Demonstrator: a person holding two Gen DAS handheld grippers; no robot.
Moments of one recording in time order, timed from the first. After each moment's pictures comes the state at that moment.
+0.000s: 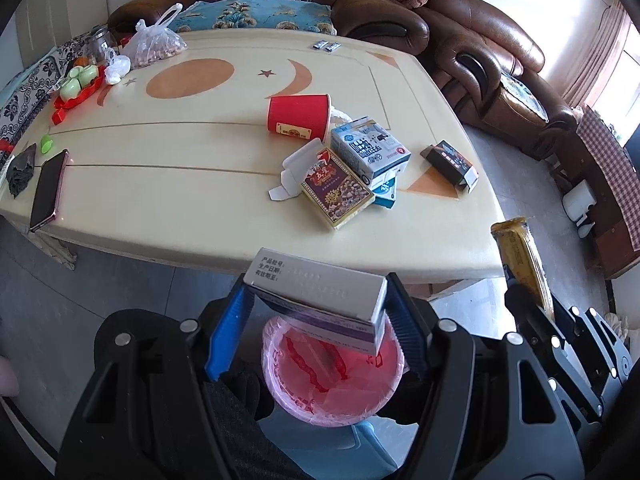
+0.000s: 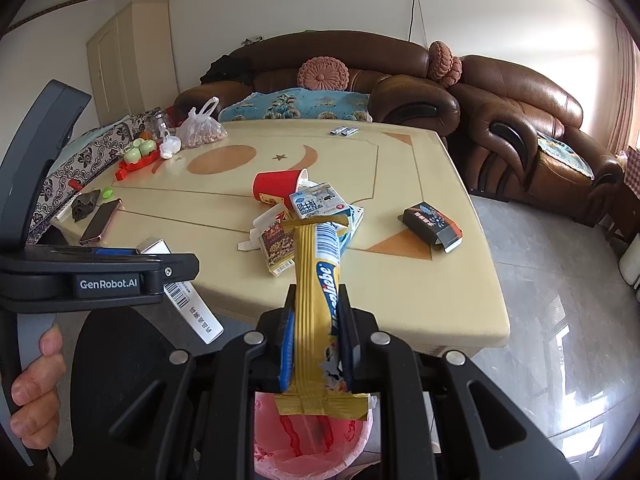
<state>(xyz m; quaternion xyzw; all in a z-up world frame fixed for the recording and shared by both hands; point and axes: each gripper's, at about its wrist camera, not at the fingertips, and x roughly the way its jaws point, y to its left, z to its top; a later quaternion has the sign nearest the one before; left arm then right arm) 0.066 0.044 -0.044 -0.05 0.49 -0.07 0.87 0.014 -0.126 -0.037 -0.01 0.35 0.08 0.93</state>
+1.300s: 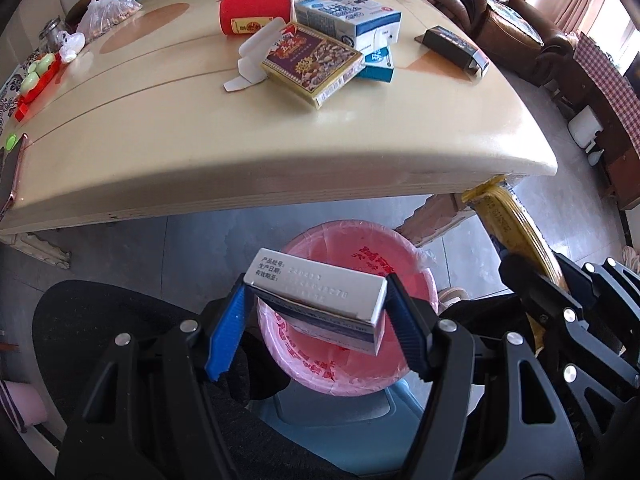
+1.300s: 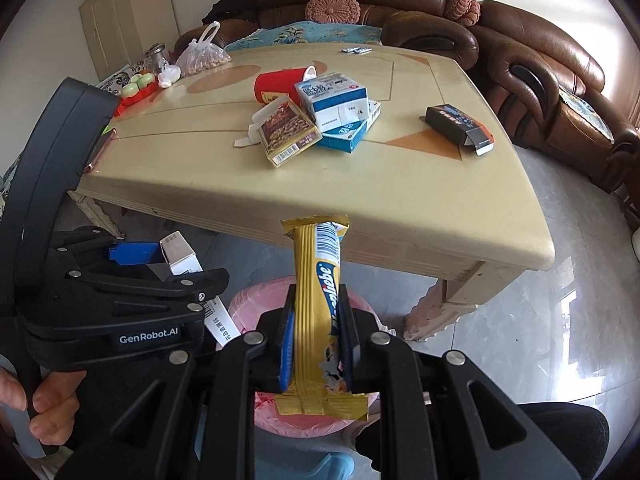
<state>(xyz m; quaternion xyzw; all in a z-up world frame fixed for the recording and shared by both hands) 0.054 0.013 -0.150 0.02 0.57 -0.10 0.82 0.014 -0.120 -0.129 -0.01 0.46 0.10 0.88</state>
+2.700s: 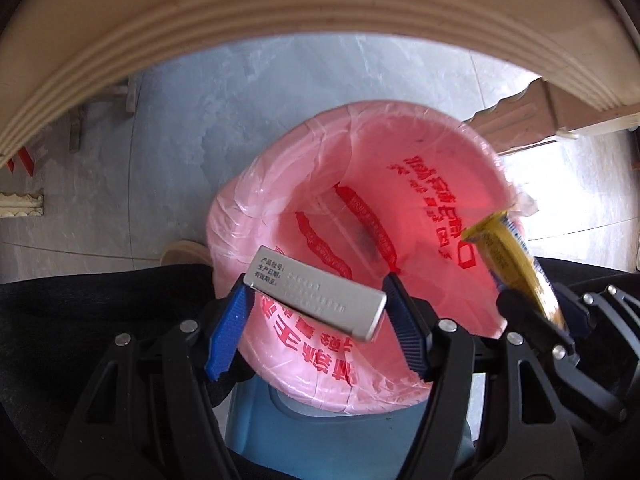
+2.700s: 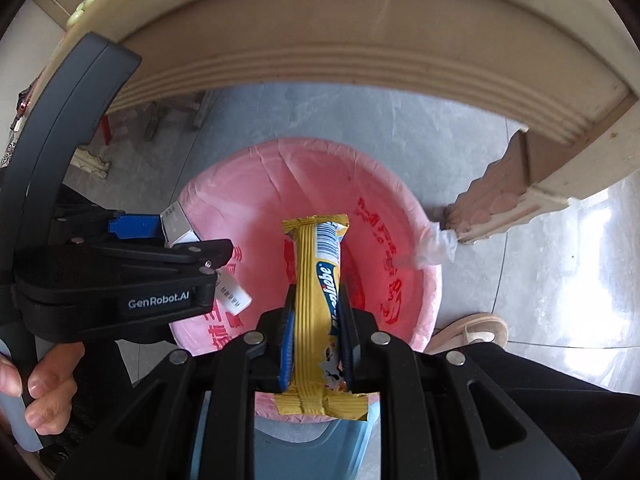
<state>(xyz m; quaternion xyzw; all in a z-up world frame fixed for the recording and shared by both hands) 0.104 -0.001 -0.338 0.04 0.72 -0.07 0.69 0.065 -0.134 -0.310 0.03 0.65 0.12 0.75</state>
